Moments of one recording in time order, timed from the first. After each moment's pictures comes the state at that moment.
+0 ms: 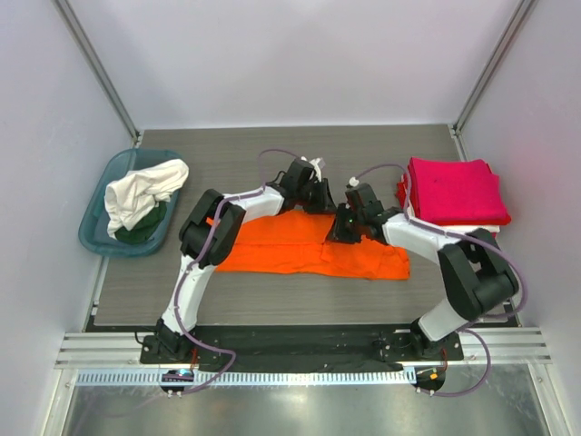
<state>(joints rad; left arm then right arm) -0.65 2.27 1.59 0.00 0.39 -0.68 0.48 1.59 0.85 -0.18 -0.15 0.67</state>
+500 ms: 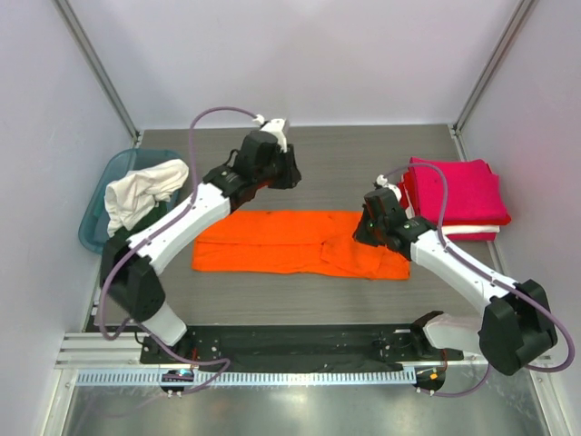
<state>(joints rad) -0.64 1.64 1.49 -0.35 0.00 -0.44 0.48 1.22 0.81 -0.44 0.11 0.68</state>
